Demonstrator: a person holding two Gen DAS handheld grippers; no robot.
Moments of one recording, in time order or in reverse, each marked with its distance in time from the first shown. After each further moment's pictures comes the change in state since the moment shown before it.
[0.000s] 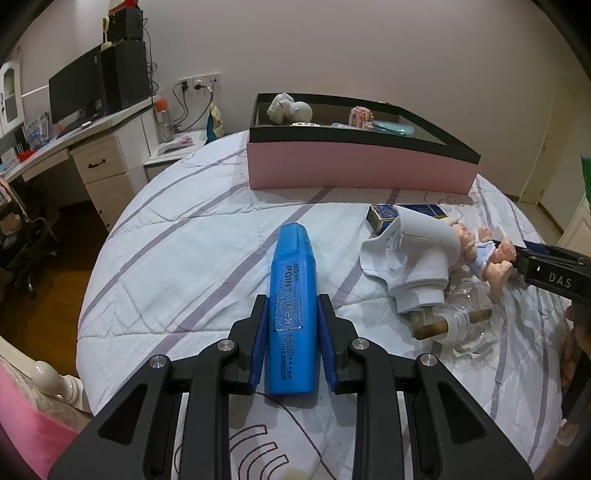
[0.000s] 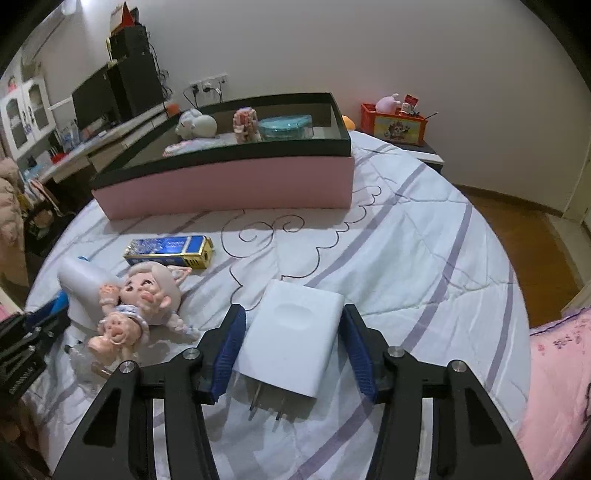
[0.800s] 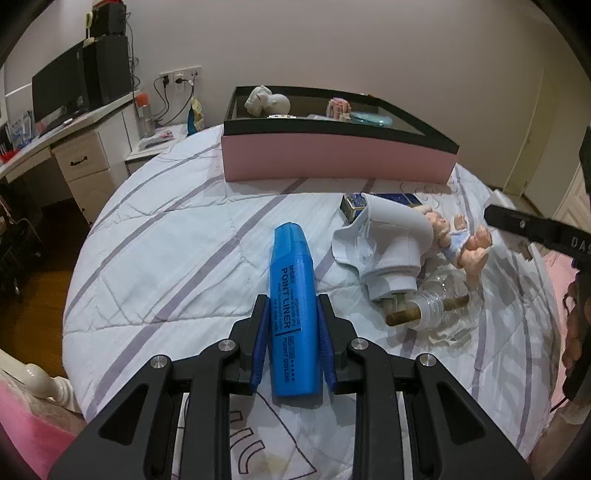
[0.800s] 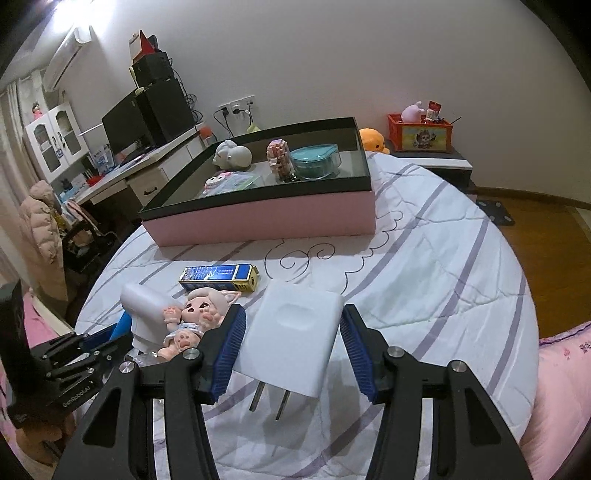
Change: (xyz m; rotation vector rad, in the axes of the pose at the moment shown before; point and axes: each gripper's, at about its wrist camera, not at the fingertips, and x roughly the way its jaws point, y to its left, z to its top) left arm -0.001 -0.004 0.000 0.018 0.040 -0.078; right arm -0.024 -0.002 0.008 0.021 -0.052 0.146
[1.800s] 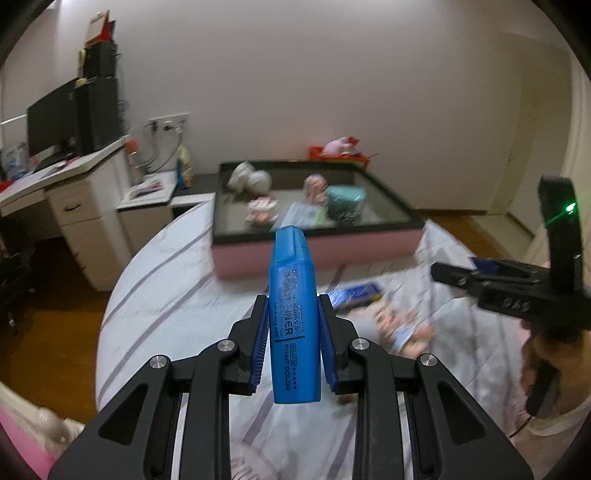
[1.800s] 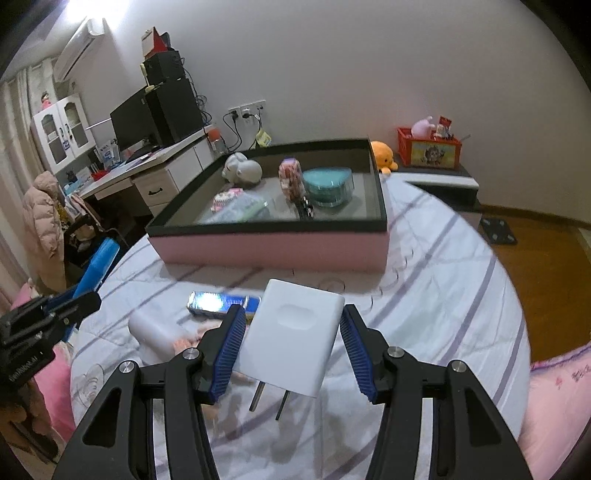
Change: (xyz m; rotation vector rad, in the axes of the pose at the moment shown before) left arm -0.050 -0.015 0.064 0.051 -0.163 -0.076; right arm -0.004 0.016 0.039 -0.082 -0.033 -0.006
